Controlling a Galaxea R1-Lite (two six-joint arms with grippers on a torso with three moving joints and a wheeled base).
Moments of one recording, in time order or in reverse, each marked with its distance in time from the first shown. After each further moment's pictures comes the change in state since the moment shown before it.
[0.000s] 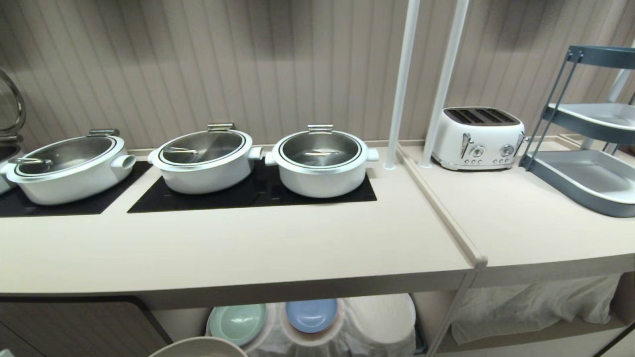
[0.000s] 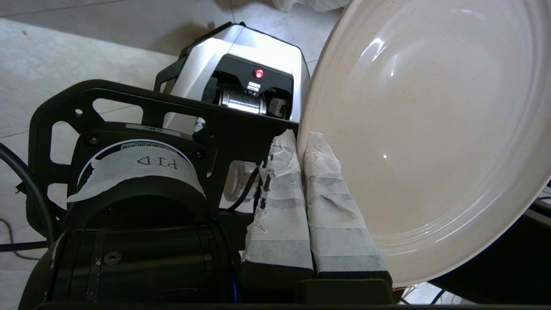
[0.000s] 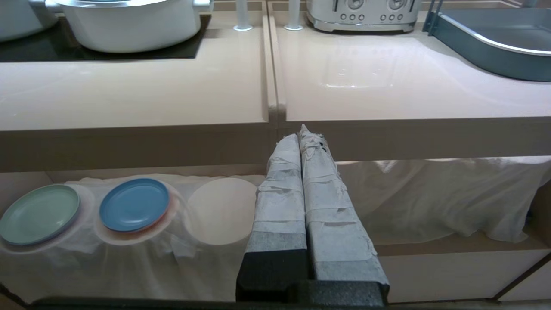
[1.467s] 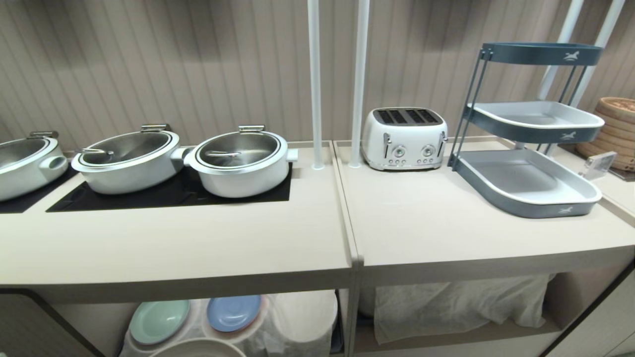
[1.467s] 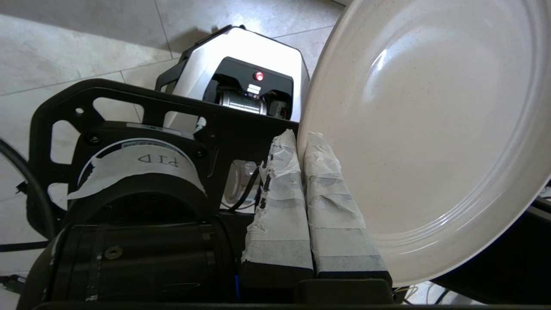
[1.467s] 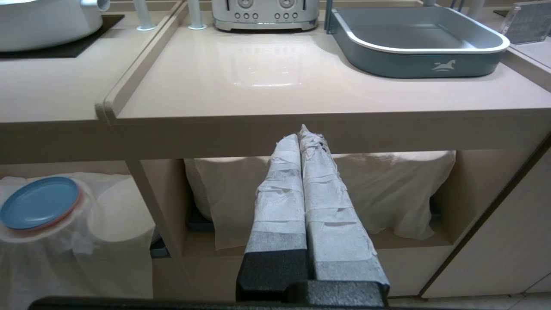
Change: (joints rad) left arm -0.001 -0.026 0.004 0.007 0.001 0.000; right arm 0.000 0.000 0.000 0.000 0.000 0.000
